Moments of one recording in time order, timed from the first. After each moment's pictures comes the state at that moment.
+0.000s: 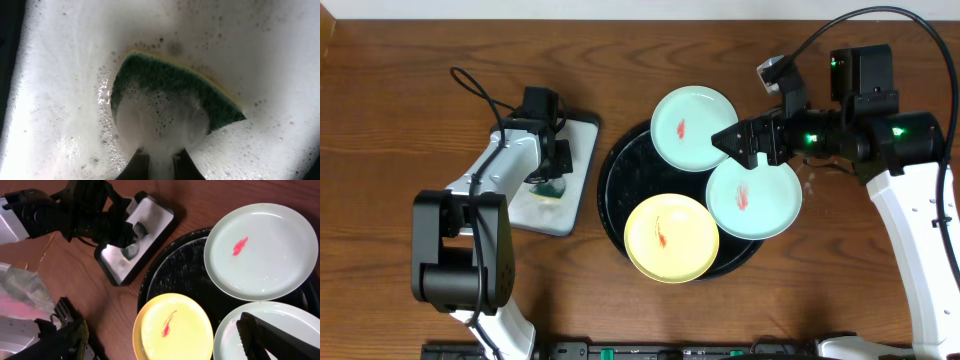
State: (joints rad) left arm -0.08 1.87 1.18 -0.67 -0.09 -0.24; right arm 0.16 1.45 1.50 -1.01 -0.71 -0.05
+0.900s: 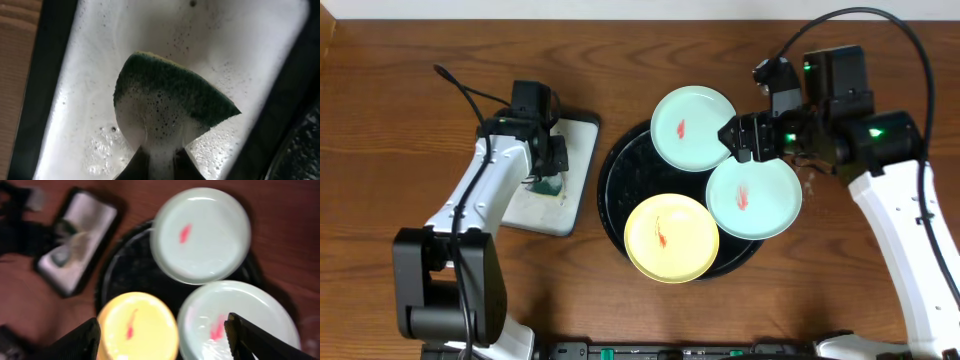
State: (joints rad) left arm -0.08 1.72 1.18 -0.75 -0.08 -0.22; right arm 0.25 1.47 1.50 -1.00 -0.34 0.08
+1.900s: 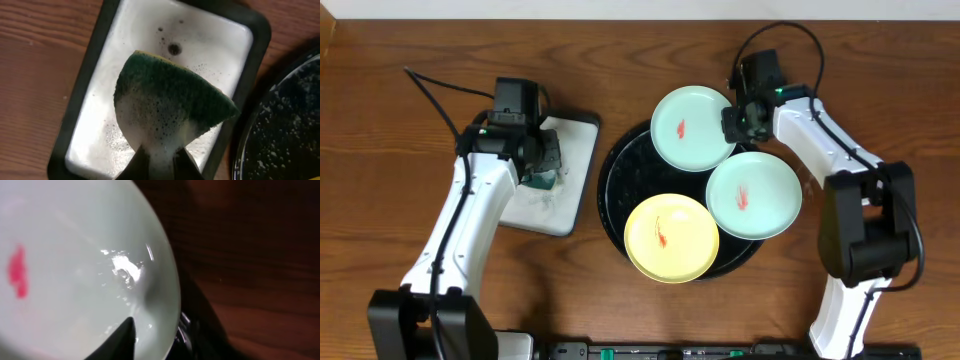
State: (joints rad) left arm -0.08 1.53 1.19 -0.82 -0.09 -0.22; right arm 0.23 2.06 1.50 -0.64 -0.05 0.10
